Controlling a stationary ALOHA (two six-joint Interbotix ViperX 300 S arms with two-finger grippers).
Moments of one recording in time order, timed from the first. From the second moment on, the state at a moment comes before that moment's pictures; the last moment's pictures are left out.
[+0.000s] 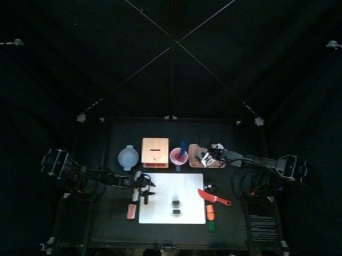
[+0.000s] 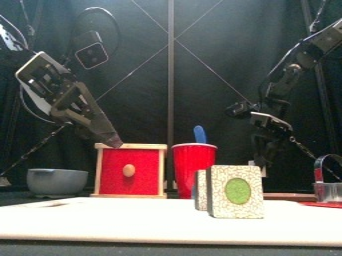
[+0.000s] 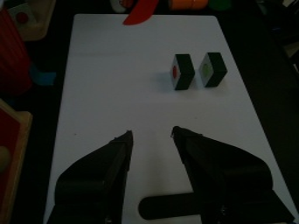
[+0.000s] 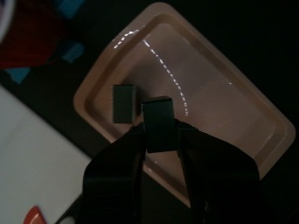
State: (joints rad) left arm -0.12 -0.13 1.03 -0.10 -0.40 0.00; right arm -0.50 -0.26 0.87 -0.27 0.48 0.56
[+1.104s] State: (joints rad) left arm -0.12 -0.13 1.03 -0.10 -0.40 0.00; right arm -0.16 -0.31 0.81 -0.18 0.38 0.56
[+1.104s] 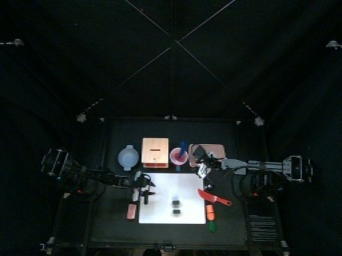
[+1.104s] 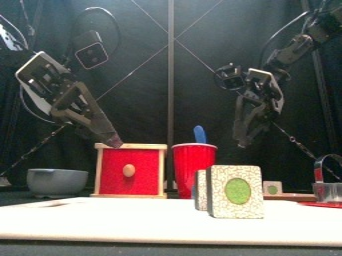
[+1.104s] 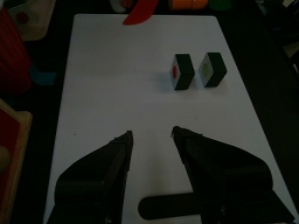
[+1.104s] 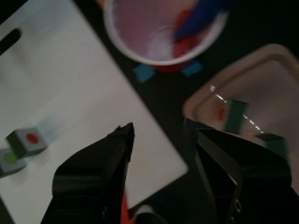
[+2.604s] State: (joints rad) left arm -0.12 -0.13 1.04 -0.10 -0.40 0.00; right arm 0.23 0.19 0.44 -0.25 0.50 0.55
